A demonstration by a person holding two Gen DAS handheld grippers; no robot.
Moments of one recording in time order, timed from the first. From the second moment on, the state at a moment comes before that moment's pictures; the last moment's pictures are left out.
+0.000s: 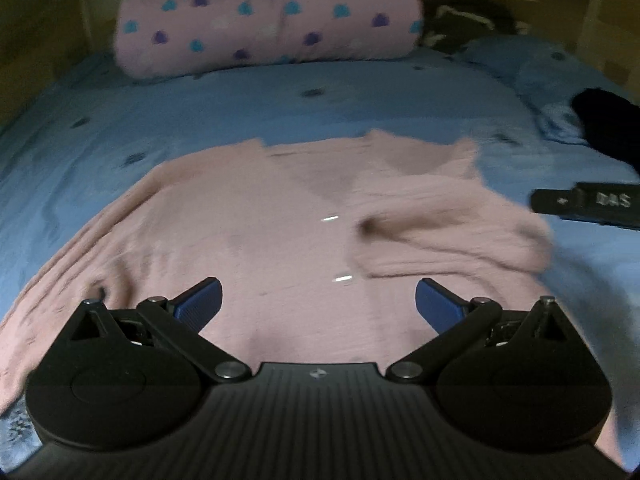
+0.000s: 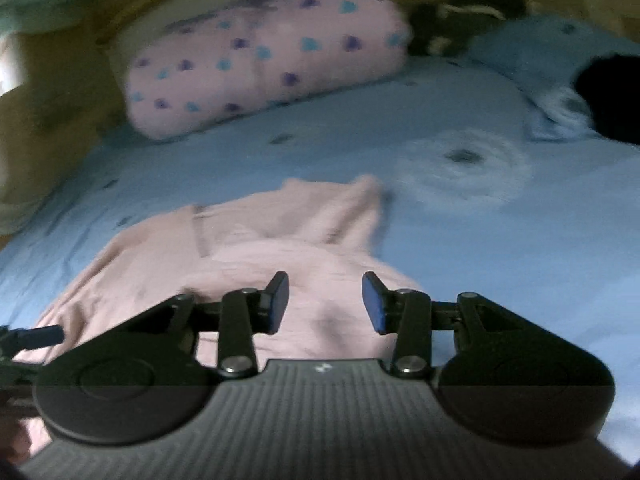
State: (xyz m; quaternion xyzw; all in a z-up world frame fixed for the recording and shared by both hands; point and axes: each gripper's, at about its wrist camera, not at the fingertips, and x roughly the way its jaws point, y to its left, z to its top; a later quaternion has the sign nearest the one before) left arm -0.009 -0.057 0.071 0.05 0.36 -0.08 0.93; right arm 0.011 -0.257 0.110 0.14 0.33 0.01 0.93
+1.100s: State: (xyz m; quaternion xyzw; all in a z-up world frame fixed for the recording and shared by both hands) left arm 0.023 -0.266 0.004 0.28 0.30 -0.18 0.90; right arm -0.004 -0.351 0.124 0.22 0.32 -0.10 0.92
